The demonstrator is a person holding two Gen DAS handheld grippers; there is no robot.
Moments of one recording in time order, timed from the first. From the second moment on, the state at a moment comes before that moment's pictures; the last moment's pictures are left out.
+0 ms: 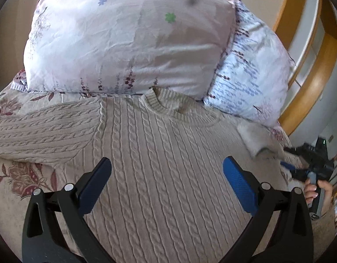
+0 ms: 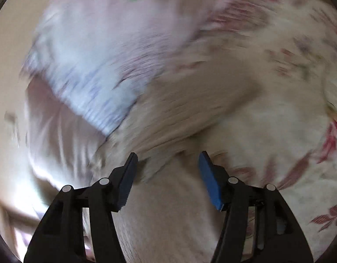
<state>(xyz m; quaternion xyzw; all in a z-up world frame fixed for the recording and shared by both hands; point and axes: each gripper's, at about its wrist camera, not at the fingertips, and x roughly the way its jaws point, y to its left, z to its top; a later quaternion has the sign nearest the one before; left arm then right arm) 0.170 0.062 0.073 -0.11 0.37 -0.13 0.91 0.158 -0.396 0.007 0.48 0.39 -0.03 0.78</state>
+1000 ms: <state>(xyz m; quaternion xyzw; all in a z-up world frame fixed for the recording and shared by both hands) 0.197 0.096 0.048 -0.28 0.36 -0.20 0.87 0.270 -0.128 0.087 0.24 0.41 0.29 0.83</state>
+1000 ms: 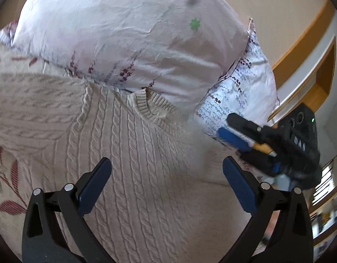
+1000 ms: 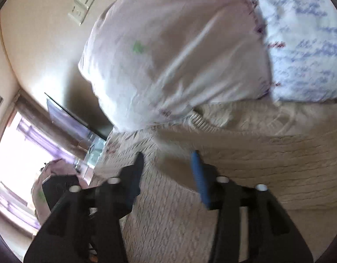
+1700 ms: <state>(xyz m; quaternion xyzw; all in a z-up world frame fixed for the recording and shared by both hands) 0.252 0.065 0.002 -0.33 0.47 -0.11 0.81 0.184 -0.357 -0.005 0.47 0.41 -0.01 0.78</state>
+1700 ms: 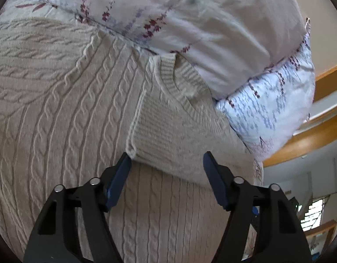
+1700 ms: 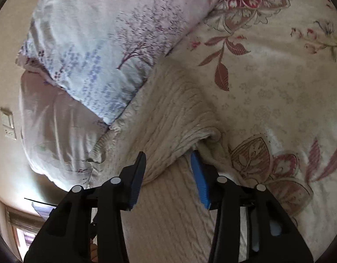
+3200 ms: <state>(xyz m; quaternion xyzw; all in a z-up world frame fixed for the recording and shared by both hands) 0.149 0.338 -0.012 -0.51 0.33 0.11 0.79 0.164 -0.272 0.030 0.30 0.41 0.06 0.86</state>
